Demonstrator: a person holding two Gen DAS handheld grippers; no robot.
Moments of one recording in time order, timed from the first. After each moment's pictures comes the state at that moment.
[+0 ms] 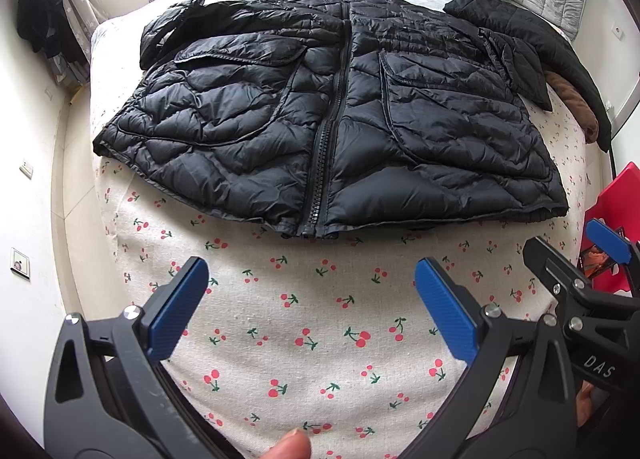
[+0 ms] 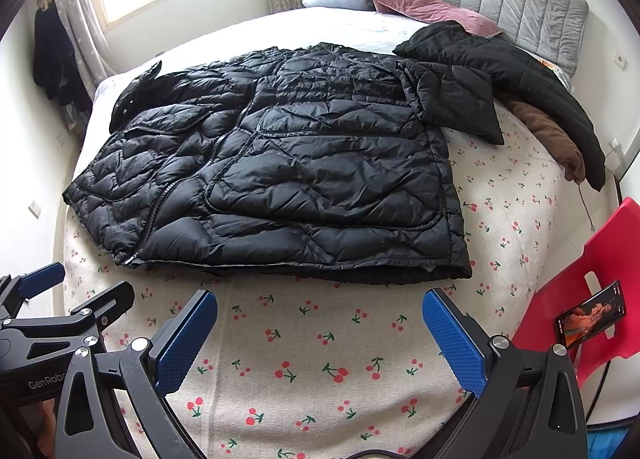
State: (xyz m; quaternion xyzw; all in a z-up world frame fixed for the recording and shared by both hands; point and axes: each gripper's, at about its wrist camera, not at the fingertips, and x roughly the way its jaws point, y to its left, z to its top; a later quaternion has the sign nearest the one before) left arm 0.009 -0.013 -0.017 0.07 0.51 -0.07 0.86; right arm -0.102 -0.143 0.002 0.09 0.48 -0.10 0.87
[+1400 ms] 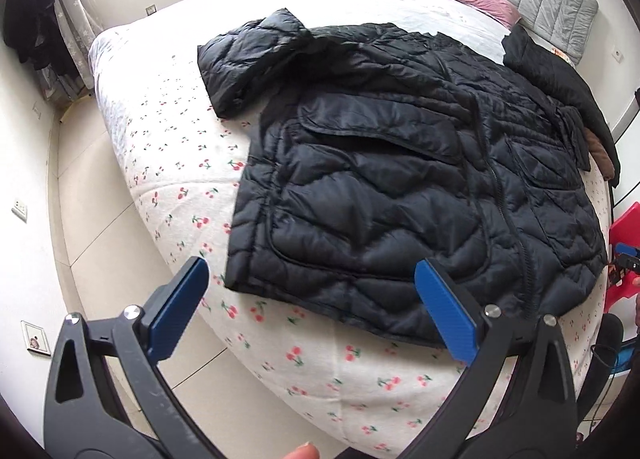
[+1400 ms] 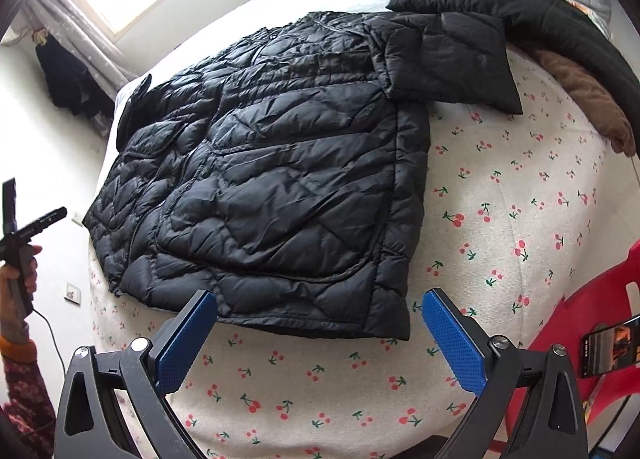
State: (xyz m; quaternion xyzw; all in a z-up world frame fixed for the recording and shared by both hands) left arm 0.181 0.186 0.006 0.05 0.49 -0.12 0.86; right arm -0.066 -0.276 -0.022 0.21 0.51 0.00 0.84
